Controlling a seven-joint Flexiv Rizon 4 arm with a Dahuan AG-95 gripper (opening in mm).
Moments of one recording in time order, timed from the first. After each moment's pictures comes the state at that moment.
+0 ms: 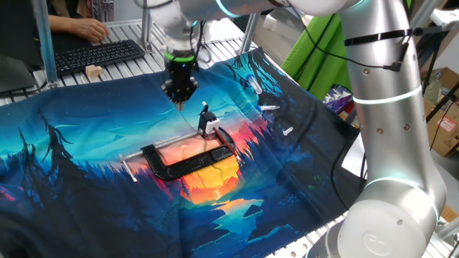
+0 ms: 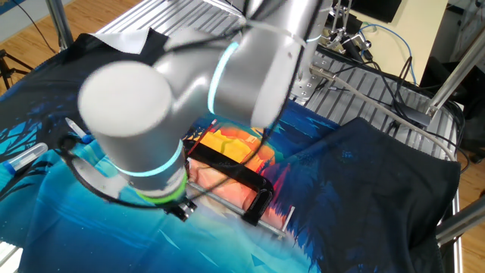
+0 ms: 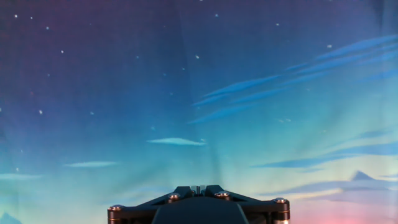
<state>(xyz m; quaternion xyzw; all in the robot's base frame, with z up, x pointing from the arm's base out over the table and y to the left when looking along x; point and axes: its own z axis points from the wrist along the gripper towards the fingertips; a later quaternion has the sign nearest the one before) 0.659 -0.005 0.062 -0.06 -1.00 0.02 0.08</state>
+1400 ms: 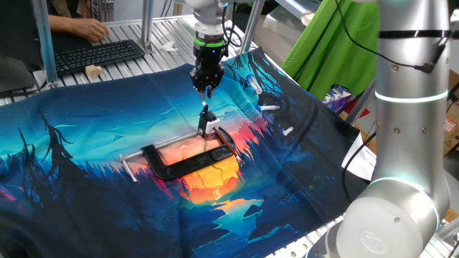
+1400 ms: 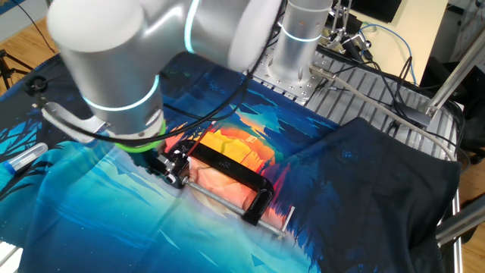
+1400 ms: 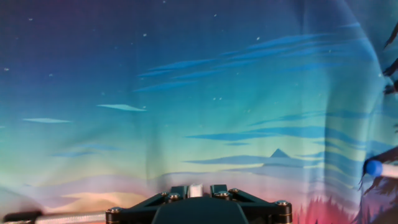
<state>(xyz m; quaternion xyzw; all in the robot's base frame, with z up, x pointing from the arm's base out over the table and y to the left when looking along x) 0.633 -0.071 0.104 -0.01 -1.00 0.01 0.08</state>
